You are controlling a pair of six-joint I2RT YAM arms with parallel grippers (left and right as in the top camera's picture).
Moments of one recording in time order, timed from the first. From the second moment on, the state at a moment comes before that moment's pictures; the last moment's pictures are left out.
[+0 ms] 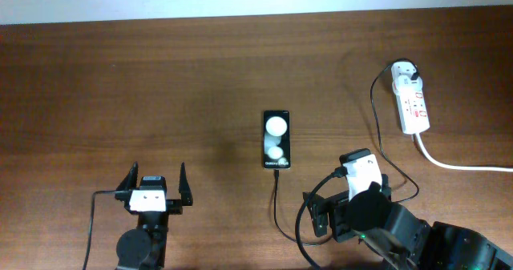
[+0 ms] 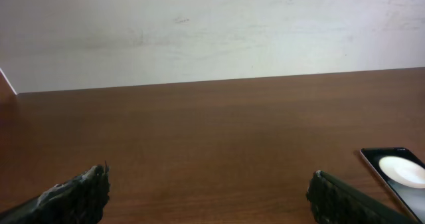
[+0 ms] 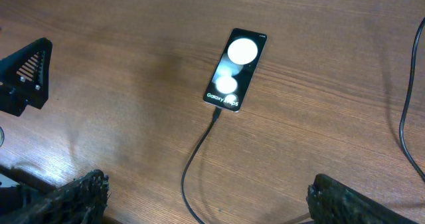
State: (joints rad) left arm -0.20 0.01 0.01 -0.06 -0.19 0.06; right arm 1.00 0.79 1.09 -1.12 0.34 0.60
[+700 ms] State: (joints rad) left arm 0.00 0.01 0.01 -0.06 -0.18 0.06; right arm 1.00 0.79 1.09 -1.12 0.34 0.60
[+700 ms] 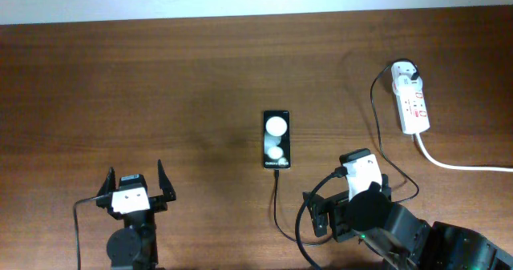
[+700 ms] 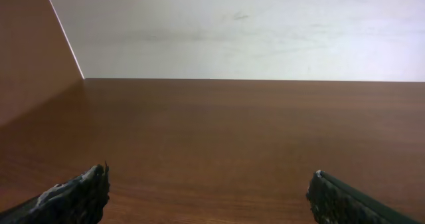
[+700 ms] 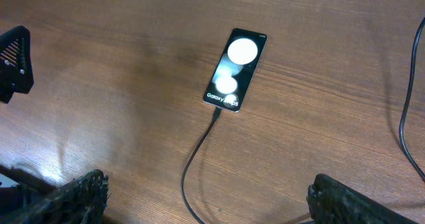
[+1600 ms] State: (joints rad) left arm 0.00 0.01 0.01 -0.06 -0.18 0.06; right arm 0.17 1.31 1.60 -1.23 0.18 0.53
